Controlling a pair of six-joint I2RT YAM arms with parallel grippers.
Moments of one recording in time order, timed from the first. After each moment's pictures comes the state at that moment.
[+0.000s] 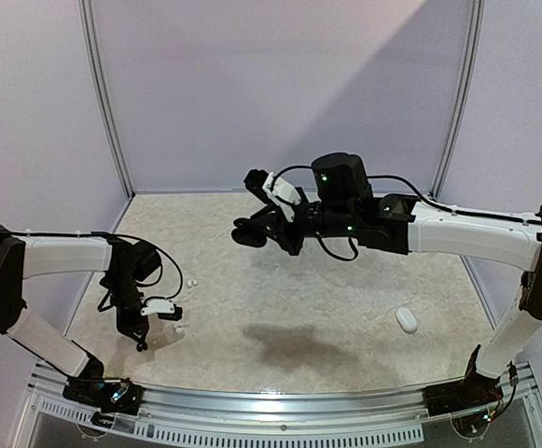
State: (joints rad) left arm -0.41 1.46 0.74 -1.04 0.01 0.77; right arm 0.99 1.66 1.39 -0.07 -0.17 -0.24
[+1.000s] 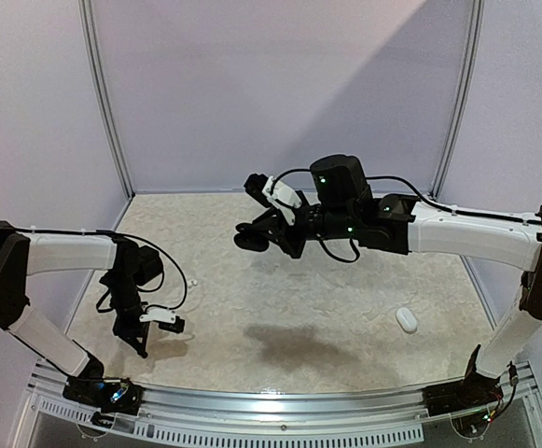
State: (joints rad) left arm -0.43 1.49 0.76 -1.18 0.15 0.91; right arm 0.99 1.66 1.39 -0.11 -0.17 -0.24
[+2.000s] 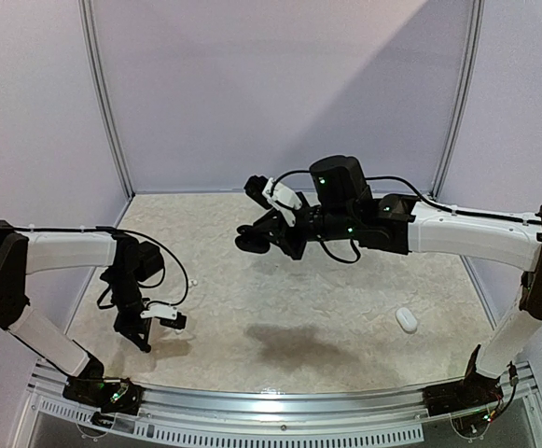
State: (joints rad) left arm -0.44 1.49 0.79 -1.19 0.16 0.94; right arm 0.99 1.66 1.39 -0.13 -0.17 -0.24
